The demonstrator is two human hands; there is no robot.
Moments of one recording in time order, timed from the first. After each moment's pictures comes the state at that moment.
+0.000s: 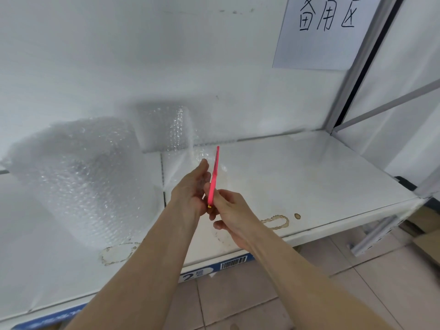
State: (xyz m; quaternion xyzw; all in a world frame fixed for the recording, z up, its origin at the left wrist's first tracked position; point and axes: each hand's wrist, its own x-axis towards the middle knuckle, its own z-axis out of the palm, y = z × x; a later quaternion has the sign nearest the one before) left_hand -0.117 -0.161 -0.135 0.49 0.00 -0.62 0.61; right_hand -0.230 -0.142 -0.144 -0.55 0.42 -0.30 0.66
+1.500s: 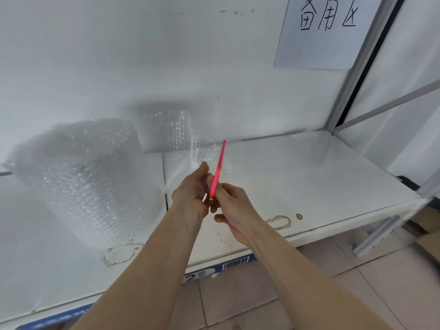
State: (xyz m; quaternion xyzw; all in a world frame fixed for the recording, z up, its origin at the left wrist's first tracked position) left_hand -0.112 -0.165 -0.146 0.50 -0.02 -0.60 0.62; right_hand -0.224 -0.148 -0.141 -0.54 0.42 -0.34 0.65
